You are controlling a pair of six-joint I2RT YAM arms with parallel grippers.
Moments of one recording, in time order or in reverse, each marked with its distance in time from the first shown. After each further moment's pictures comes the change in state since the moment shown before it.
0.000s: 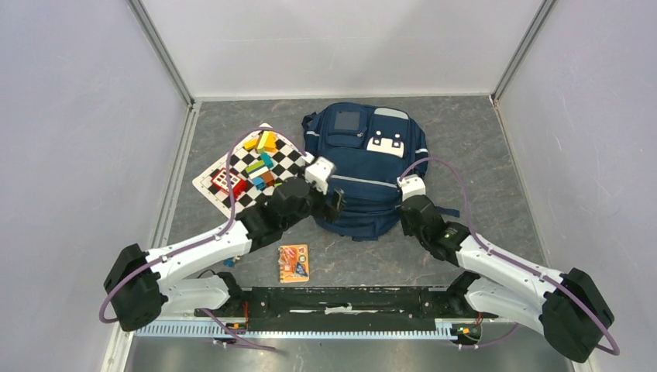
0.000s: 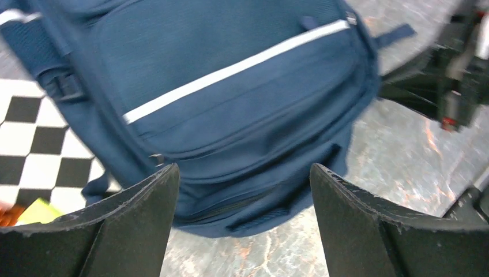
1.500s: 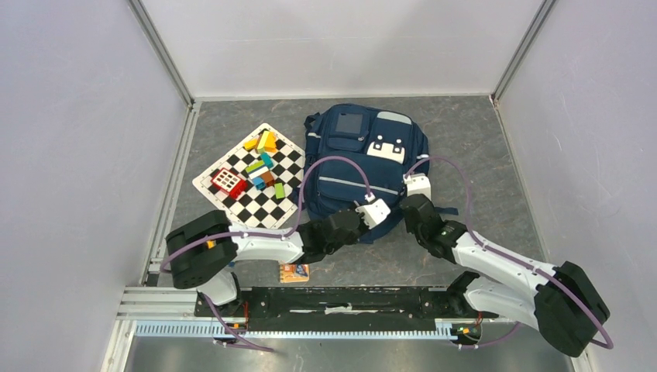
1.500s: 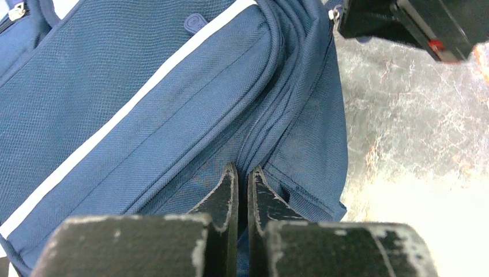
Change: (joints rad) left arm -0.311 0.474 0.021 0.460 -0.188 0.351; right arm -0.022 0.037 -0.012 0.010 0.117 0.069
